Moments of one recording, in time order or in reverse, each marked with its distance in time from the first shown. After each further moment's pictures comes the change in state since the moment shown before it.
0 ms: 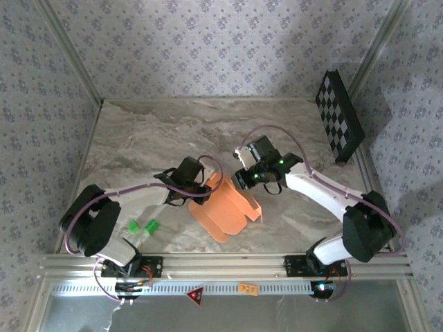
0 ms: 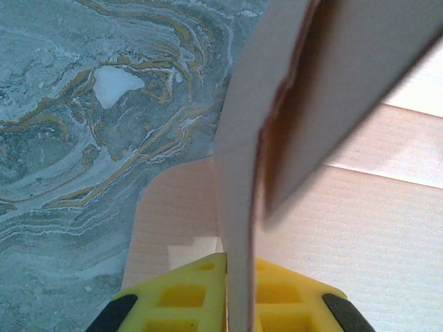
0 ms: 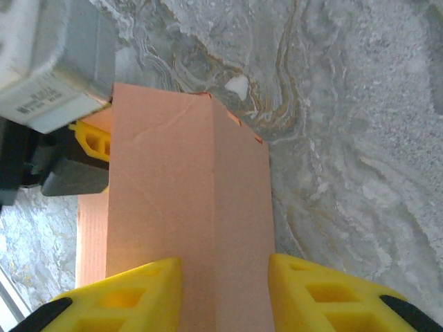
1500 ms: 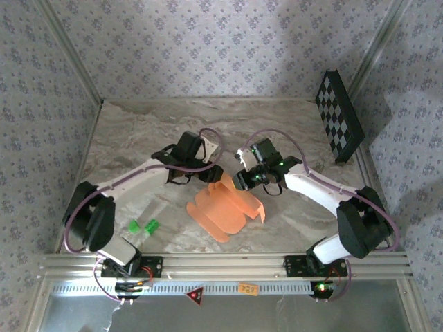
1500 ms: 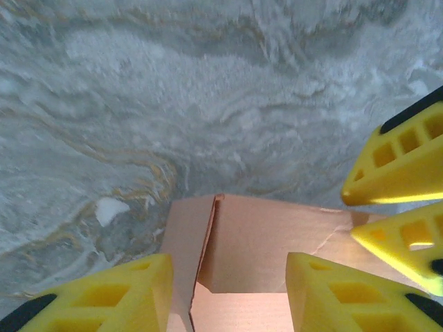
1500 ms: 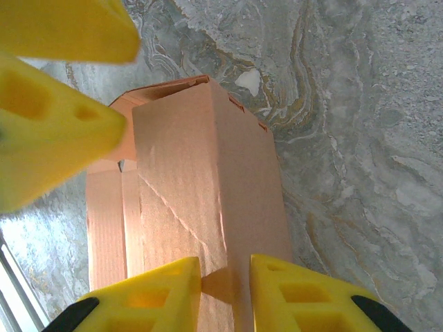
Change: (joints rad) left arm 0.066 0.055 0.309 -0.185 0.153 -0.043; right arm -0.041 0.032 -0.072 0.119 -0.113 0.034
